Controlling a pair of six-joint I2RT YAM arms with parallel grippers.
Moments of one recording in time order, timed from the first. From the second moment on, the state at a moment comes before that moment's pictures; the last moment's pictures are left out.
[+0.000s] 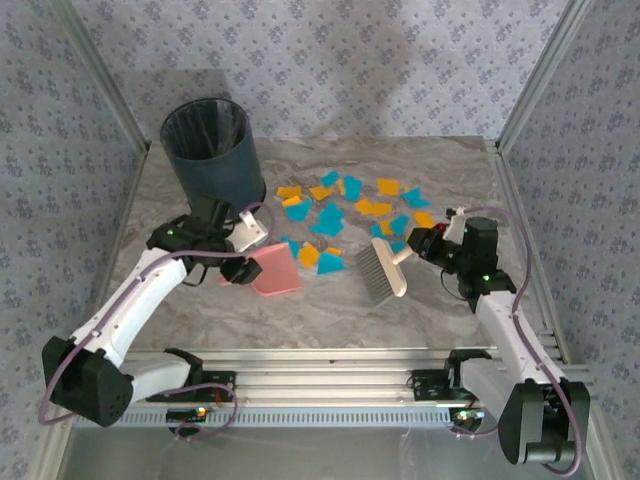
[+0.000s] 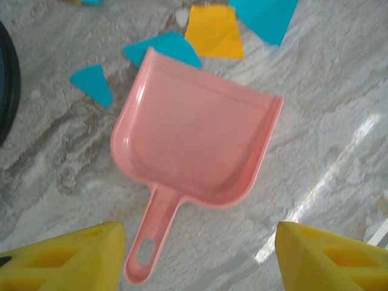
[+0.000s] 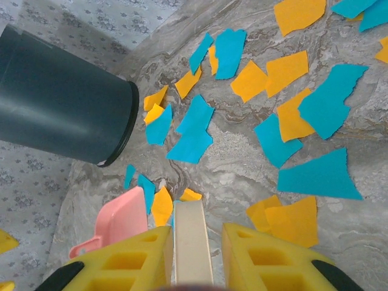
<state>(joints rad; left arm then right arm) -0.38 1.18 1.03 -0.96 0.21 0.48 0.03 0.94 0.56 -0.15 -0.54 0.59</state>
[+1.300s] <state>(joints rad) -0.28 1.57 1.02 -0.96 0.06 0.67 -0.02 0.92 0.57 -0.18 -0.56 0.58</state>
